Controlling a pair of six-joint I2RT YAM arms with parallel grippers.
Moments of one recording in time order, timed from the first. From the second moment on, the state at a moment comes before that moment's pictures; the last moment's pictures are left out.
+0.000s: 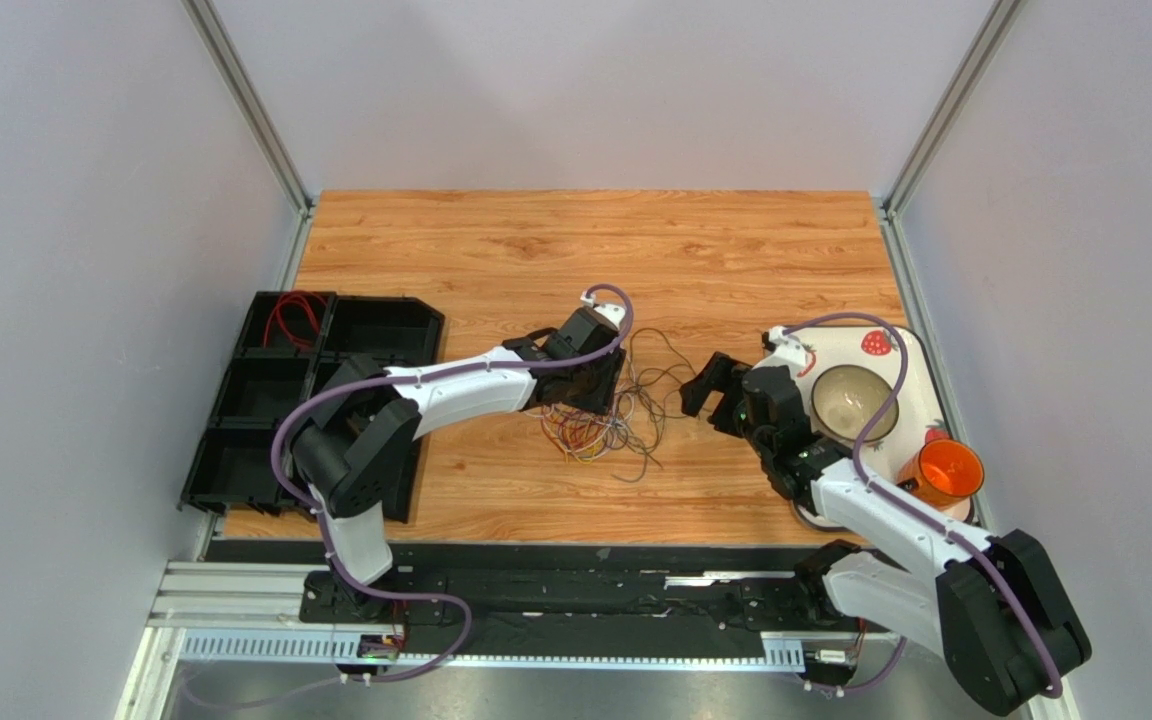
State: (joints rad) left arm -0.83 1.80 1.17 -0.27 -0.08 -0.42; right arm 0.48 1.04 0.39 0.11 0.21 0.70
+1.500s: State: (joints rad) left arm -0.91 1.42 1.63 -0.68 -0.42 -0.36; right arm 0.48 1.07 0.39 0.12 0.18 0.70
